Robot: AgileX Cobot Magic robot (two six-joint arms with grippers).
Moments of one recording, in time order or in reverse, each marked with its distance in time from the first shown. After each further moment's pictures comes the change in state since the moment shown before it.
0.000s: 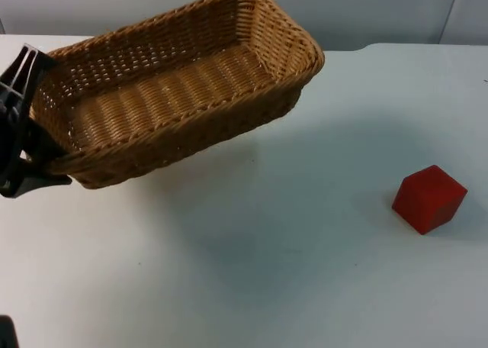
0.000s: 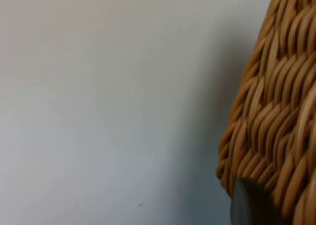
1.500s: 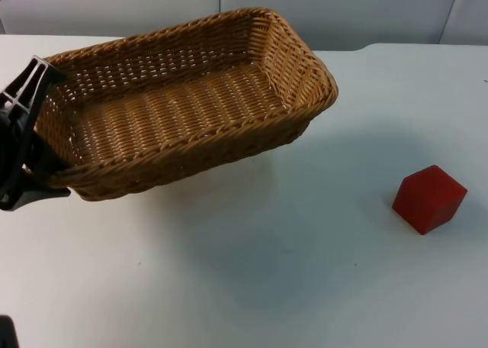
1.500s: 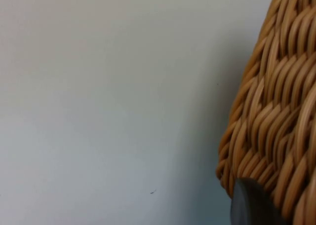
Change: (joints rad) right arm 0.000 0.000 0.000 0.000 0.000 0.000; left arm -0.061 -0.044 0.027 0.033 -0.061 -0.007
